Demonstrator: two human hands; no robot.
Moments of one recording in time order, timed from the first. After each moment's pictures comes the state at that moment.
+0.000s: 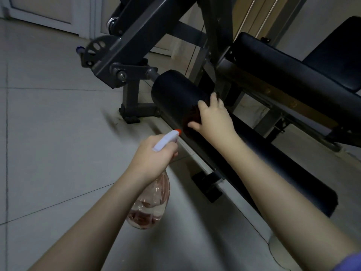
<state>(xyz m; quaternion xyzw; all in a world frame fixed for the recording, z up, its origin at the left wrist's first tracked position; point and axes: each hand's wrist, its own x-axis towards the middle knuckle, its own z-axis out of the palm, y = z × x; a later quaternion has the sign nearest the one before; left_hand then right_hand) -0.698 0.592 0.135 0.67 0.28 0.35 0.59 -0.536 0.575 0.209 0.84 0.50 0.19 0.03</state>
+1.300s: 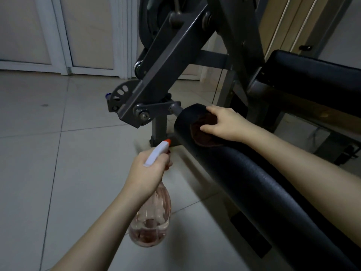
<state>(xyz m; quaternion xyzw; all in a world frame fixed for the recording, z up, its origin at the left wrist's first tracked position) -0.684 0.686 0.153 0.64 0.36 0.43 0.53 -0.479 0.677 0.251 0.78 0.62 0.00 -0.10</state>
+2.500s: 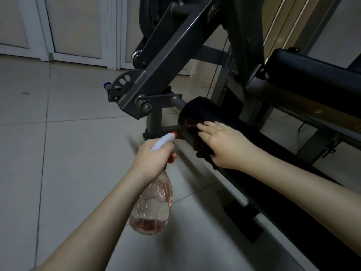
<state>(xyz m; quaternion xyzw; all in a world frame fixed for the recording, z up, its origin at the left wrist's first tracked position) -0.698 0.707 0.143 0.62 0.35 0.38 0.59 -0.530 0.641 0.209 0.68 0.69 0.18 0.17</state>
